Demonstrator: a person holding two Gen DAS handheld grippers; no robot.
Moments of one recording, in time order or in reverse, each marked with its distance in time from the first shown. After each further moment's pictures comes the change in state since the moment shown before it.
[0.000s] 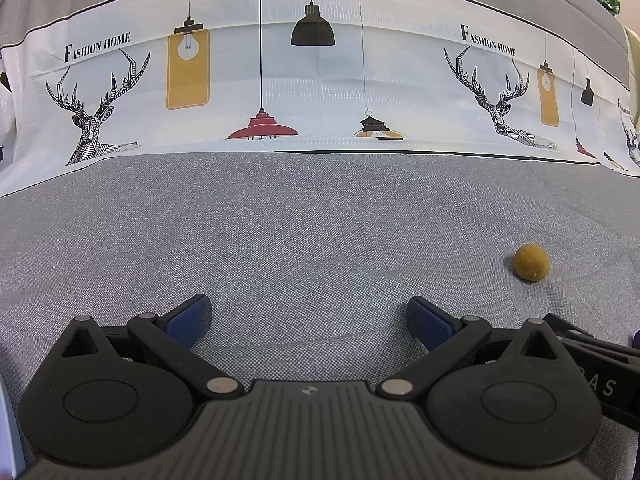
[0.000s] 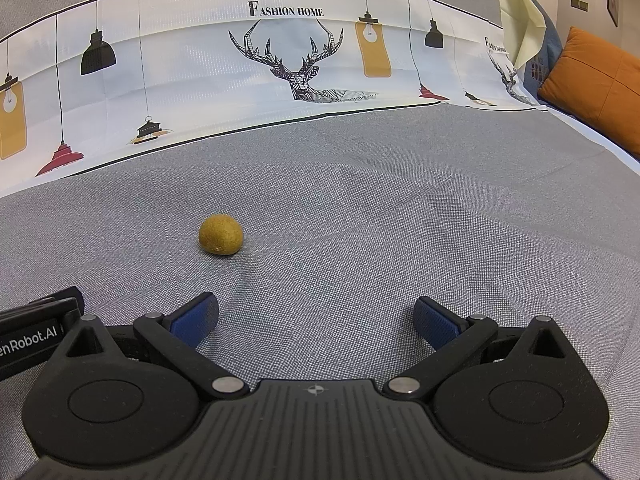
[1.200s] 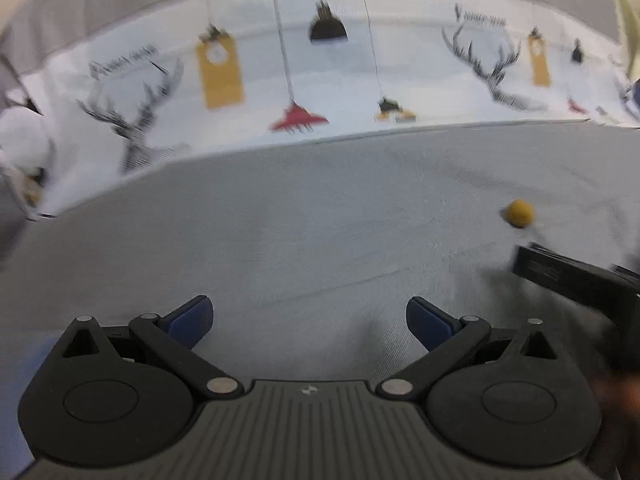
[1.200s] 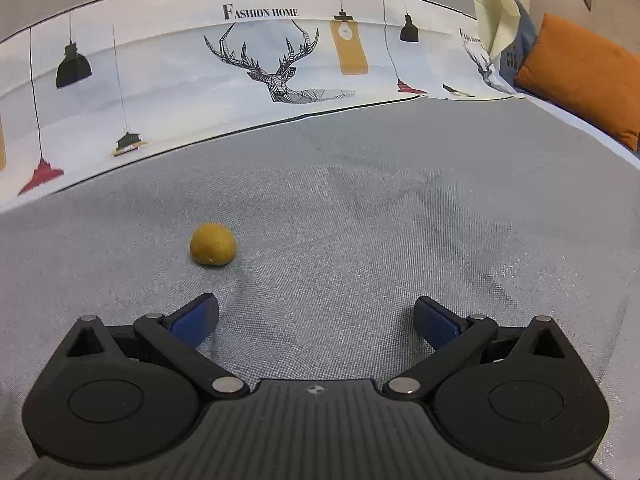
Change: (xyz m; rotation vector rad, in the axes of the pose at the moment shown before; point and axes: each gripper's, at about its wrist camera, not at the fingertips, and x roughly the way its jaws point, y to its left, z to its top) left arm -0.098 0.055 0.018 0.122 0.119 0.040; right arm 0.002 0.009 0.005 0.065 0.008 -0.066
